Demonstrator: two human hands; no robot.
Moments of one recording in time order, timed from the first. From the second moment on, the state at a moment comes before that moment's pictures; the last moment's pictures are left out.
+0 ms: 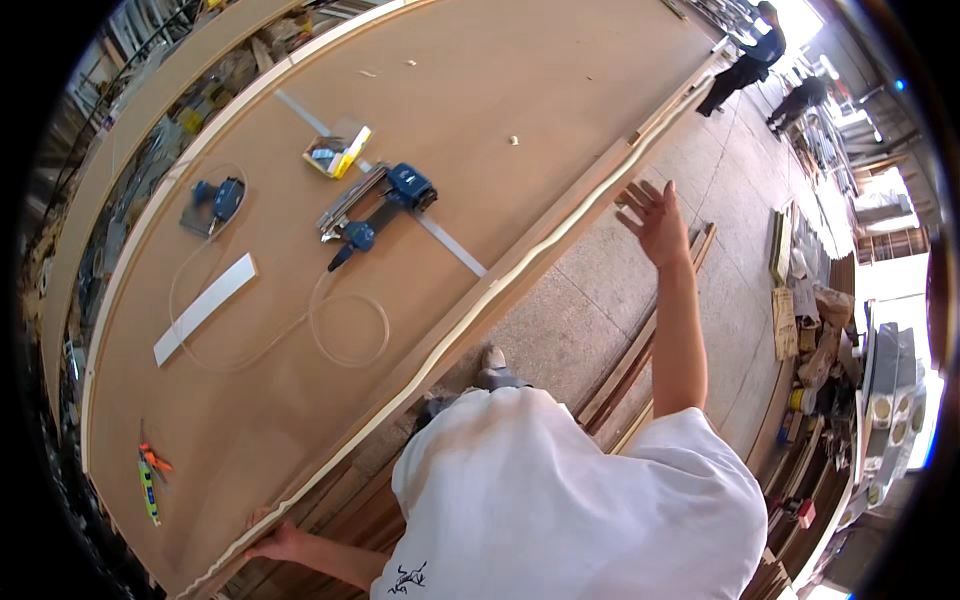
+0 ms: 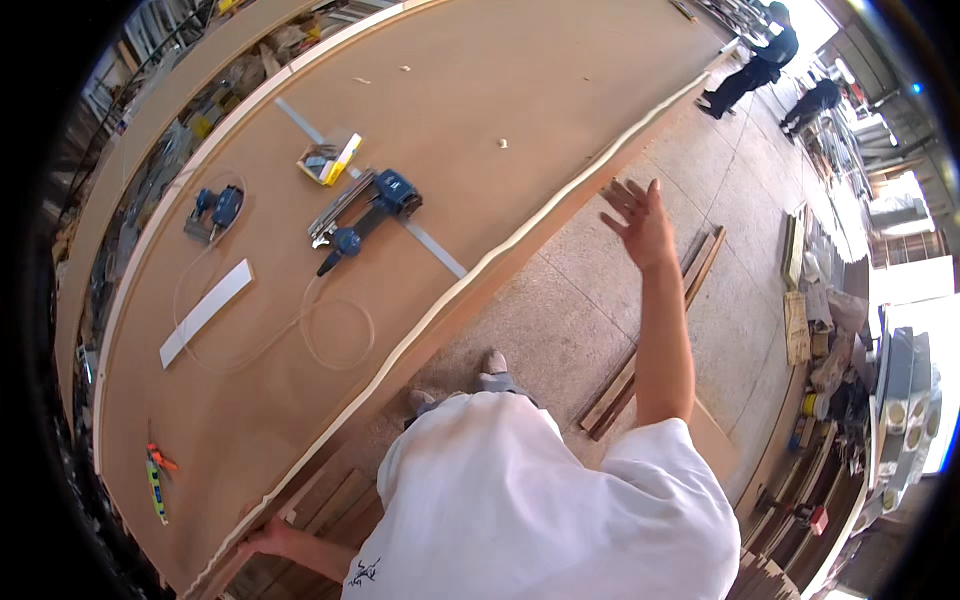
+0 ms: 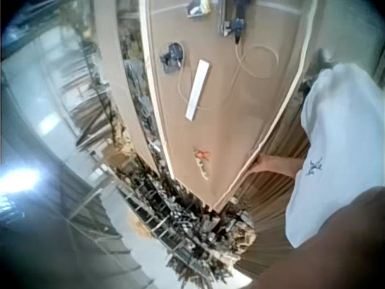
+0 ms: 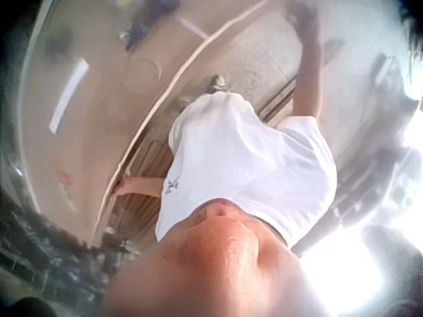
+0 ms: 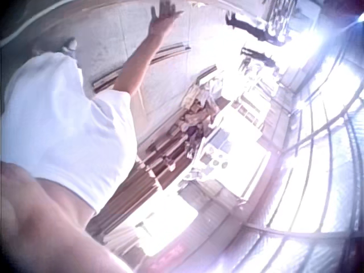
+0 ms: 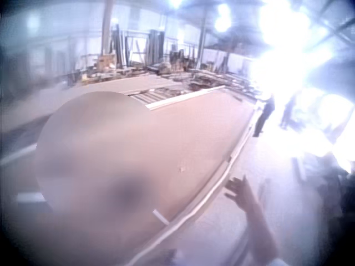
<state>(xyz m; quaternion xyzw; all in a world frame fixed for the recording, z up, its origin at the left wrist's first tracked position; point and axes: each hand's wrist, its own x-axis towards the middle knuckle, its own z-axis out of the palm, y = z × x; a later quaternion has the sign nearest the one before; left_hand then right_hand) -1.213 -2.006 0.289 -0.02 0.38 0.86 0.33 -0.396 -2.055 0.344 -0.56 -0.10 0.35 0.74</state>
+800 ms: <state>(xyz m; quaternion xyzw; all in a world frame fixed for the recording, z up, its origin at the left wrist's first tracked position) -1.477 -2.103 0.246 0.40 0.87 0.28 0.07 -0.357 -1.973 0.219 -0.88 -0.12 0.08 0.46</state>
